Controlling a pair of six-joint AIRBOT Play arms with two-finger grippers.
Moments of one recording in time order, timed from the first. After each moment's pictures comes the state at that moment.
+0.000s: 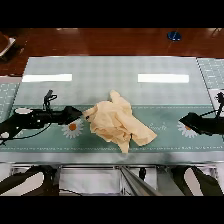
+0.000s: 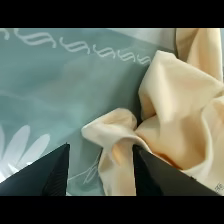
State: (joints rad) left arm 0.08 -1.23 0.49 0.37 -0.94 -0.94; right arm -0.46 -0.72 0.53 -1.11 1.15 1.44
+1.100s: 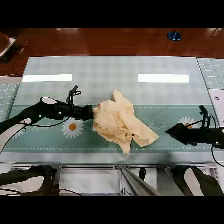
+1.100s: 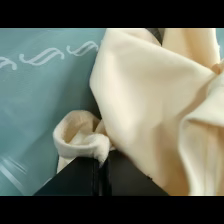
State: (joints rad) left arm -0.20 -1.44 0.68 0.35 -0.92 -0.95; right arm -0.44 -0.73 0.35 -0.95 1.25 1.36
